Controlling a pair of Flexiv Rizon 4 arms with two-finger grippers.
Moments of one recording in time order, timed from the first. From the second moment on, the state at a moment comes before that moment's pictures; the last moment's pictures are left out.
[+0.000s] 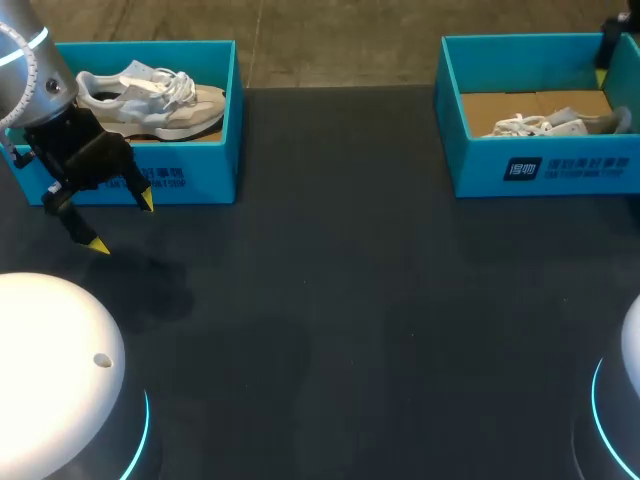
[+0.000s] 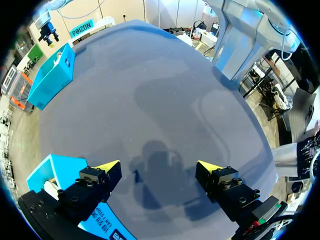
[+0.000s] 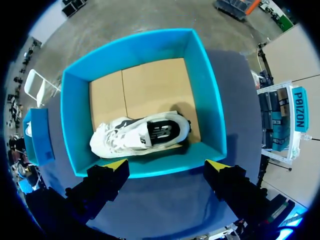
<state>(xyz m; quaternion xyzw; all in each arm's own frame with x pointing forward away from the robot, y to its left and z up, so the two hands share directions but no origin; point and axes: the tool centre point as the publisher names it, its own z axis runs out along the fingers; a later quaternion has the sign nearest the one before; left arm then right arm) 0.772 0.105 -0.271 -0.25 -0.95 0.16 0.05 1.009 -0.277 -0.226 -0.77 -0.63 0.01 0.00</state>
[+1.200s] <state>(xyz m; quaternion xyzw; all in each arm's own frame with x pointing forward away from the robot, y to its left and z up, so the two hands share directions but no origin) 0.921 0.216 -0.211 -0.57 -0.82 0.09 -0.04 1.009 -0.277 -0.224 -0.77 -0.63 0.01 0.00</state>
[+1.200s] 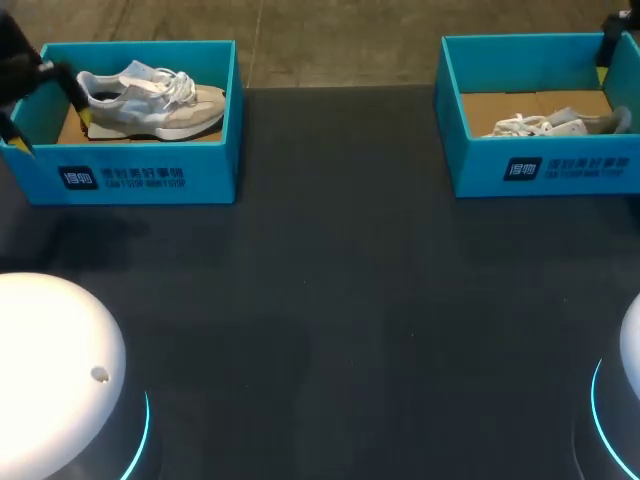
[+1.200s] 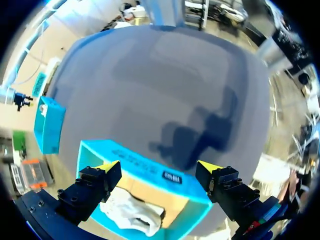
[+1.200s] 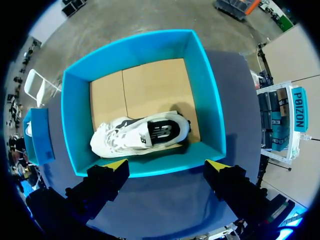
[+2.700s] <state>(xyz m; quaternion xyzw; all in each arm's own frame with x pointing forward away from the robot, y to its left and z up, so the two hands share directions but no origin) 1.097 0.282 -0.240 -0.70 -0.71 -0.02 -0.07 1.009 -0.277 -0.224 -0.77 -0.63 0.01 0.00</state>
